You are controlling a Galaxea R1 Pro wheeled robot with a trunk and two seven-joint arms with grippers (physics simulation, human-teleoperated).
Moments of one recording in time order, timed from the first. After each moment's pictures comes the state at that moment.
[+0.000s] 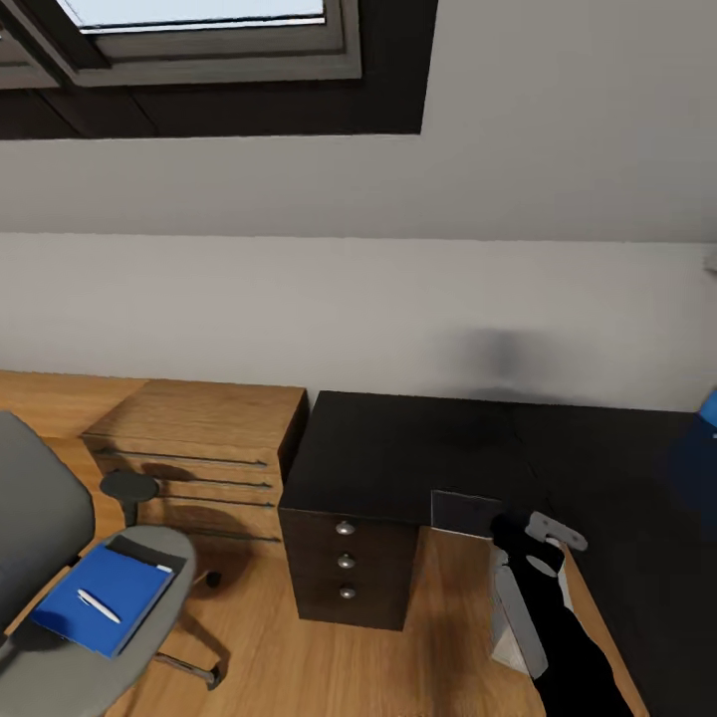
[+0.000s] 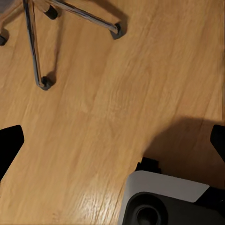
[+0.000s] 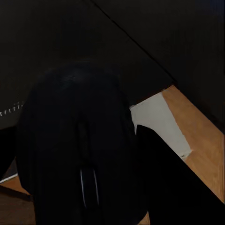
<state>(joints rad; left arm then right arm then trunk) -0.20 0.09 -0.73 -0.42 0.79 -0.09 0.50 -0.37 0.06 -0.07 -1.19 -0.29 0.29 -0.58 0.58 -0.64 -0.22</state>
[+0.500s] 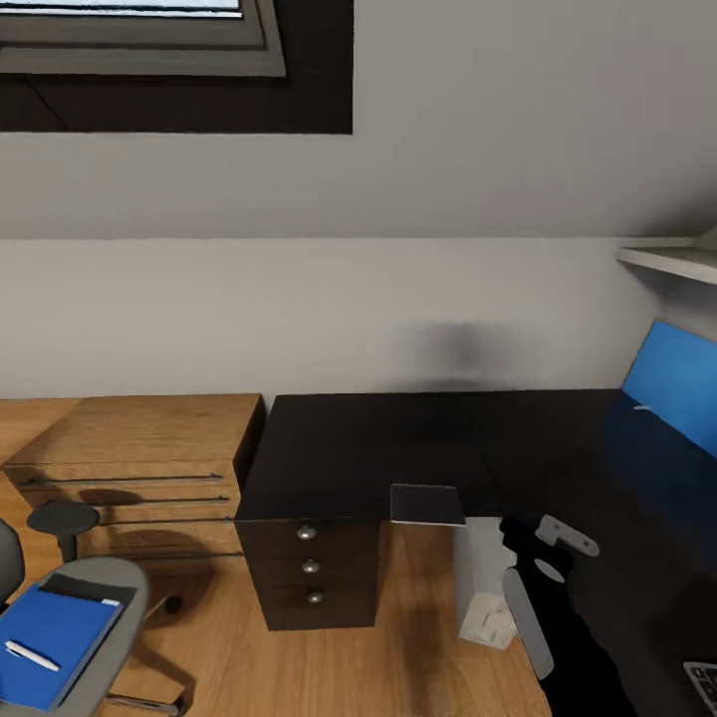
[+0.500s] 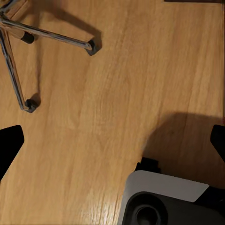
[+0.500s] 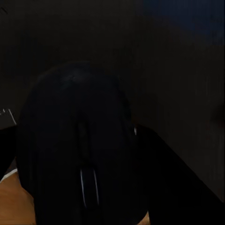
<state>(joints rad) -0.20 0.09 -0.74 -0.42 0.79 -0.09 0.50 -0.37 0.05 -0.10 -1.17 -0.29 0.23 -0.58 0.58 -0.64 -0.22</state>
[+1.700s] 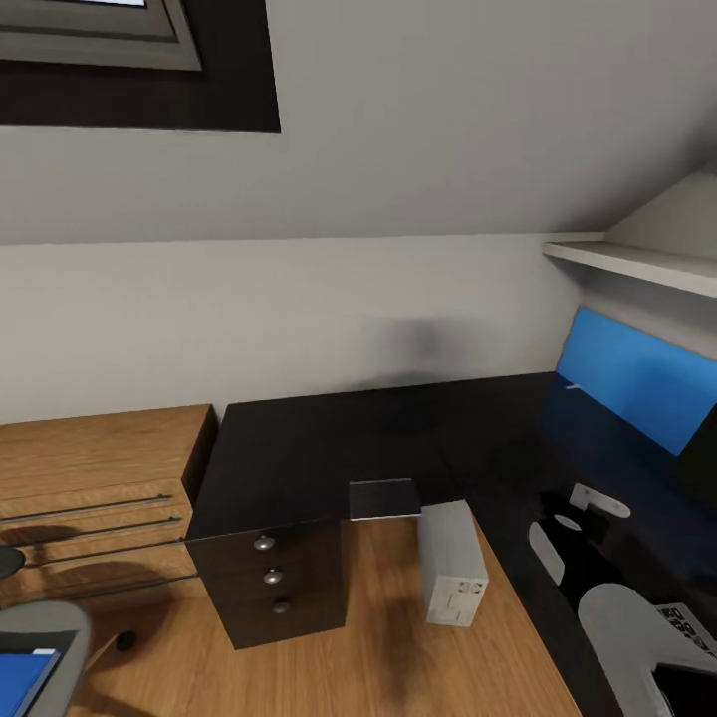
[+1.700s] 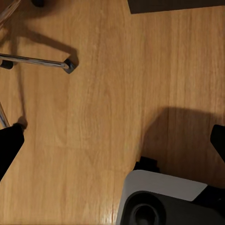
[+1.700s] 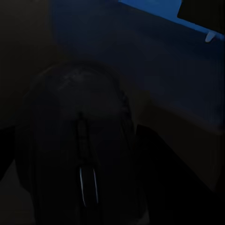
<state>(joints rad) -0.20 0.09 -0.74 -0.42 0.79 -0.09 0.50 -0.77 -0.14 -0.12 -0.48 -0.22 -0.05 -0.58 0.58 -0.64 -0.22</state>
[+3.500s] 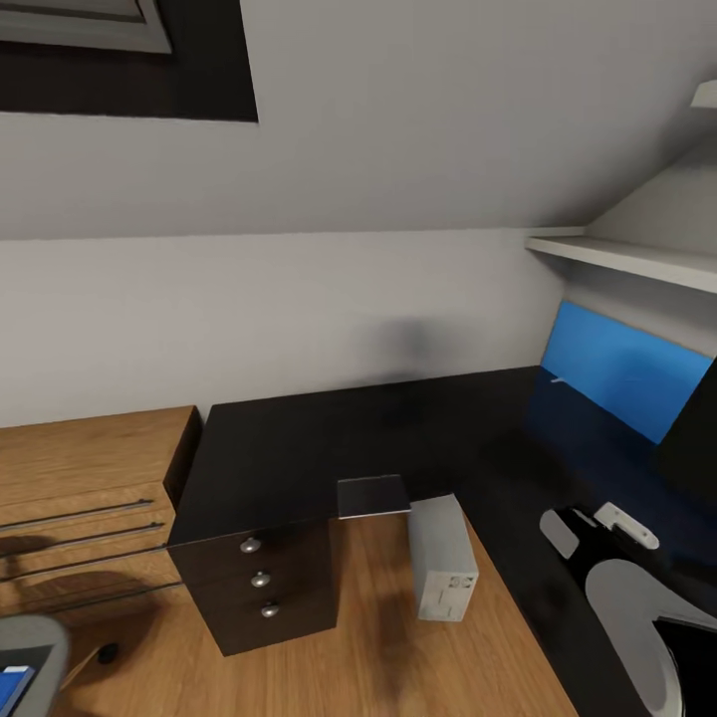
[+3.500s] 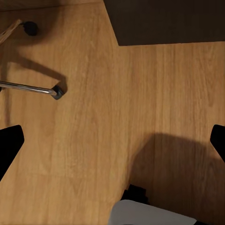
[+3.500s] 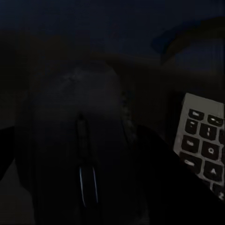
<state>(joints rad) -0.20 0.08 -0.73 -0.44 0.79 -0.21 0.51 -0.87 -0.18 -0.16 -0.28 -0.47 -0.10 -0.72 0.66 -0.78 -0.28</state>
